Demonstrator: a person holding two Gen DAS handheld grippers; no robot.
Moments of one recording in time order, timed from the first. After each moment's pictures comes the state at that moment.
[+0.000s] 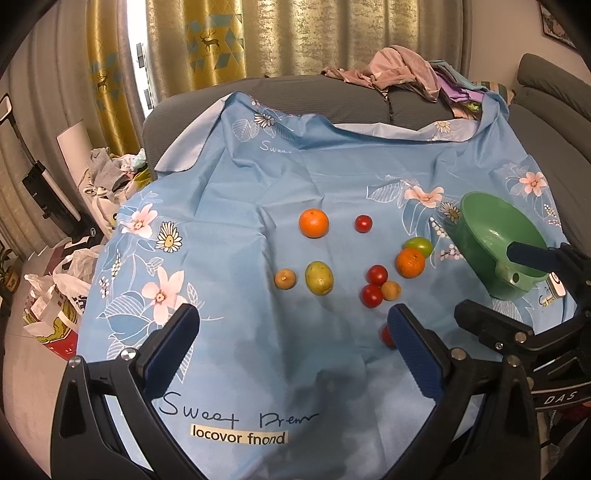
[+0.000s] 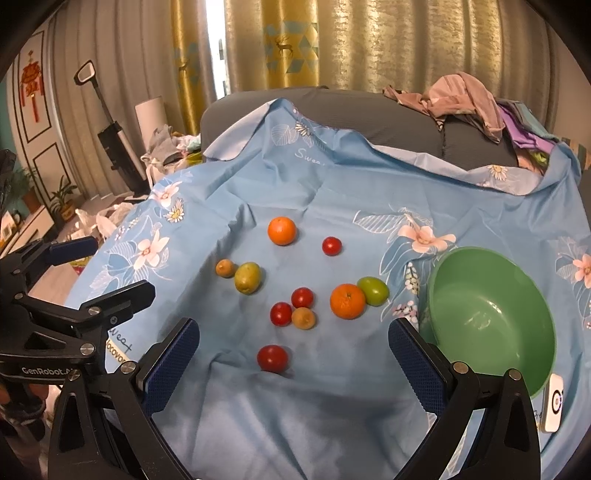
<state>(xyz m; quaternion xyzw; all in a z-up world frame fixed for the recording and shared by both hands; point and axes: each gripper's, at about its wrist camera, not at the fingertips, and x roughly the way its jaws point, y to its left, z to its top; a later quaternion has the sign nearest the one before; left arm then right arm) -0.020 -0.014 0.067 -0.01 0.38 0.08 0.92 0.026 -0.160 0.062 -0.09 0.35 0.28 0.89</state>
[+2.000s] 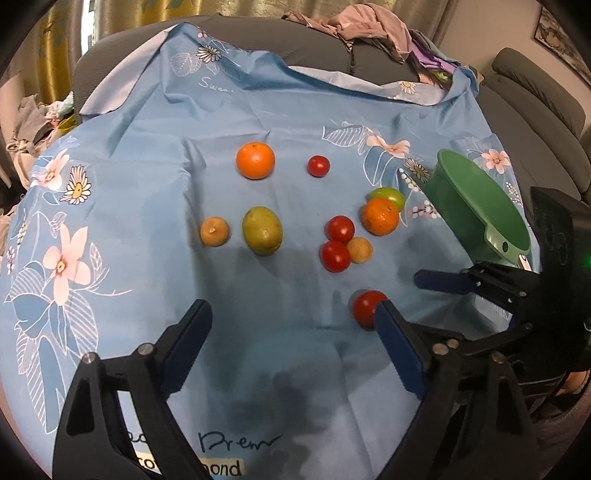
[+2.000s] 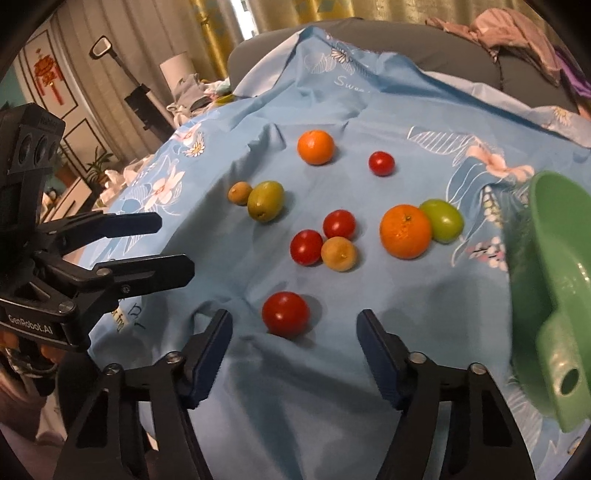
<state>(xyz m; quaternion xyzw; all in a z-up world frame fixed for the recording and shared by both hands) 0.021 0.000 -0.003 -0.09 0.45 -0.05 0.89 0.062 -0.149 -0.021 -0.08 0.45 0.37 0.81</state>
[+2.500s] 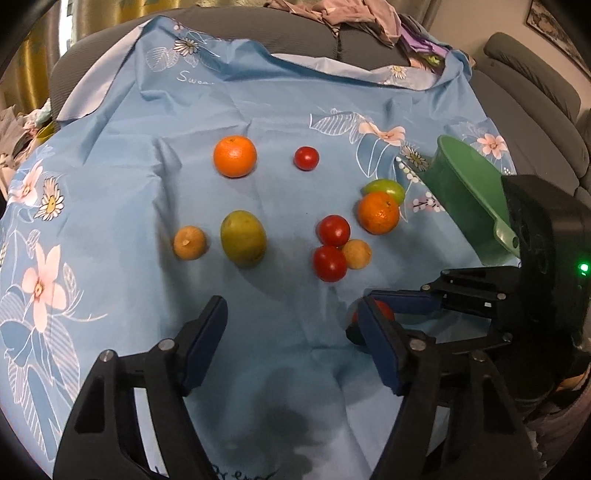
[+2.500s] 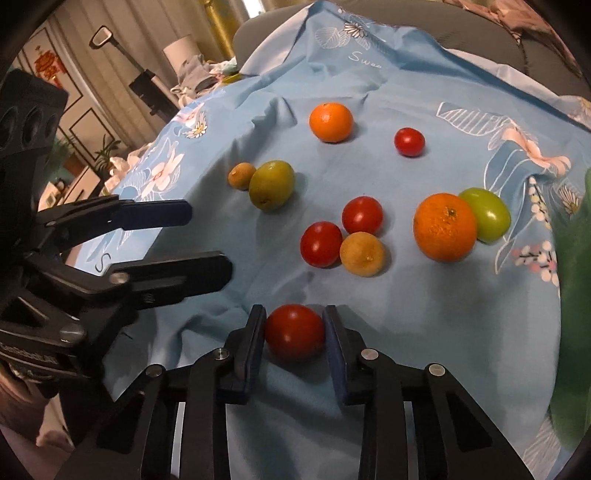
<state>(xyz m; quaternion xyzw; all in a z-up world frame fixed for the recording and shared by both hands) 0.048 -0.010 -0.018 -0.07 0.47 -0.08 0.88 0.080 -0.127 -0.042 -0.09 0.47 0.39 0.78</state>
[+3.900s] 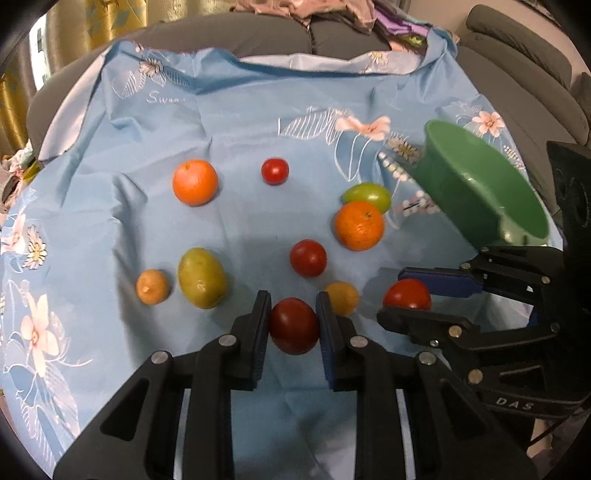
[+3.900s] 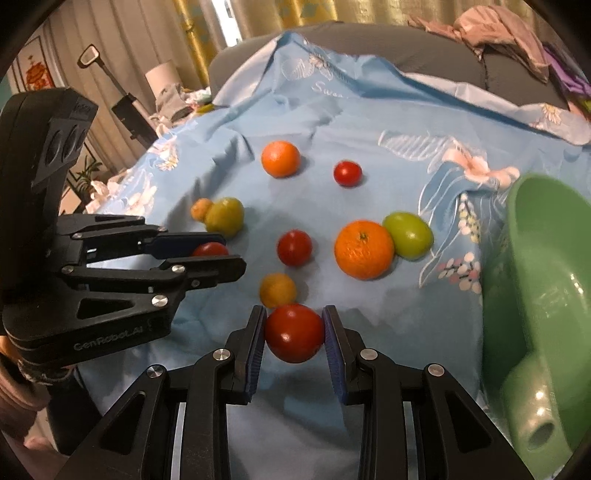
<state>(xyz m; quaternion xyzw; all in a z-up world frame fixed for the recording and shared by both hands) 0.070 -0.042 -0.014 -0.01 0.46 -0.09 0.88 0.090 -0.164 -0.017 -0.08 0.43 0.35 0.83</state>
